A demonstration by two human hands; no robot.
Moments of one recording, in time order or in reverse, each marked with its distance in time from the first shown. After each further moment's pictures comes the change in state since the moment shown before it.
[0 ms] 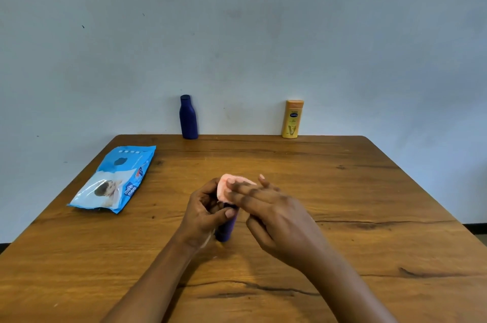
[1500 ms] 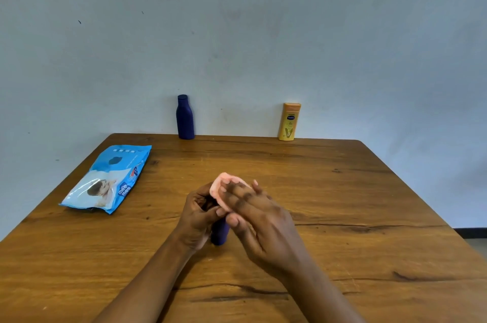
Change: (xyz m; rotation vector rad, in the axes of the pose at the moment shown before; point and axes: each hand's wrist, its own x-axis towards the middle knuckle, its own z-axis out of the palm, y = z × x) left_hand 0.002 -0.004 0.000 -0.146 0.000 -0.070; right_hand 0.001 -0.009 0.023 0.148 0.066 0.110
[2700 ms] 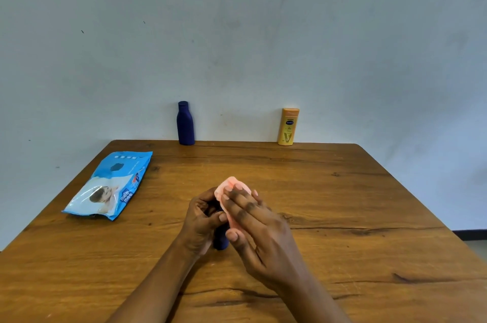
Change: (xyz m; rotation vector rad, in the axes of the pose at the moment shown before) left_hand 0.000 -0.001 -0.001 -0.036 -0.004 -0.019; right_hand -0.009 0.002 0.017 0.010 0.126 -0.033
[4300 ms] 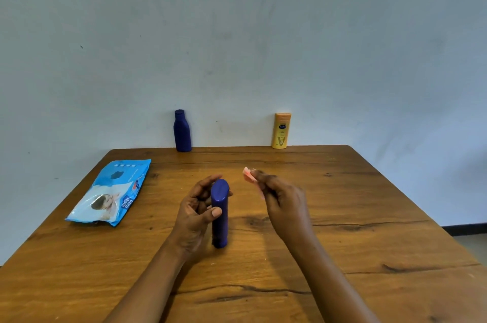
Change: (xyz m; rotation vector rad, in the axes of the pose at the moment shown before) left_hand -0.005 0.015 -0.005 0.217 0.158 -0.006; right_hand 0.018 0.030 -0.026 0.162 0.267 0.306
